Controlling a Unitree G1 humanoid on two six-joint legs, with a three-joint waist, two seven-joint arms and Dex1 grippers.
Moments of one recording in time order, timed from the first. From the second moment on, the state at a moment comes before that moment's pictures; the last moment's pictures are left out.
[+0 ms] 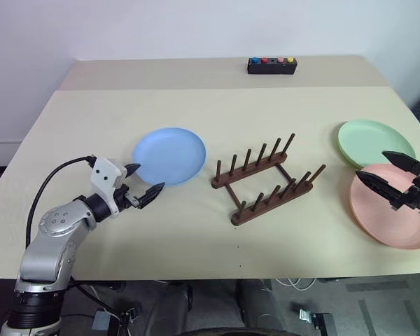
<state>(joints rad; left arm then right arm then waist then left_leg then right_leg) -0.06 0.58 0.16 -0.32 -0.40 0.43 -0.68 0.00 -0.87 -0.58 0.04 0.57 0.29 0.98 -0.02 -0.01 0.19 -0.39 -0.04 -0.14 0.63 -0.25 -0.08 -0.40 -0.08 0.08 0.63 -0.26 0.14</state>
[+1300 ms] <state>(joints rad) -0.33 0.36 -0.44 -0.05 -0.11 0.26 -0.88 0.50 -0.71 -0.46 -0.71 0.65 0.49 0.82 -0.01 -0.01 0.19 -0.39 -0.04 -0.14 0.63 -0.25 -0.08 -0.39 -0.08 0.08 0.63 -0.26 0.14</state>
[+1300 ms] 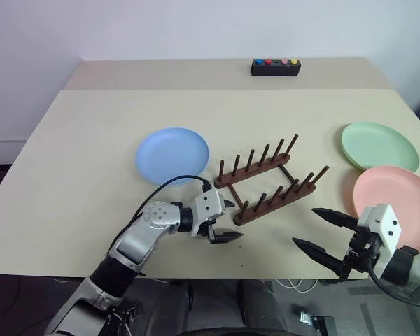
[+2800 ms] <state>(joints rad) -0.46 0.26 -0.46 0.24 -0.05 -0.02 -1.07 0.64 -0.65 -0.51 -0.70 0.60 0.39 0.82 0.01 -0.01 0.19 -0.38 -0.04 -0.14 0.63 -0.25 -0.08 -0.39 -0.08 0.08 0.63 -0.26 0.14</state>
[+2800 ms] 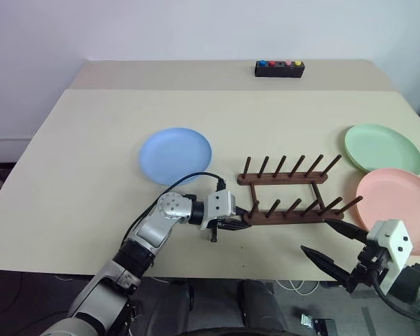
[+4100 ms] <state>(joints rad) -0.40 0.41 -0.40 0.07 -0.16 0.16 -1.21 0.66 -0.67 -0.52 -0.60 0.53 0.37 0.85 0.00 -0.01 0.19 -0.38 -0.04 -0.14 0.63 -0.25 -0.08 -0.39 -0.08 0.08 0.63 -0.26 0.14</state>
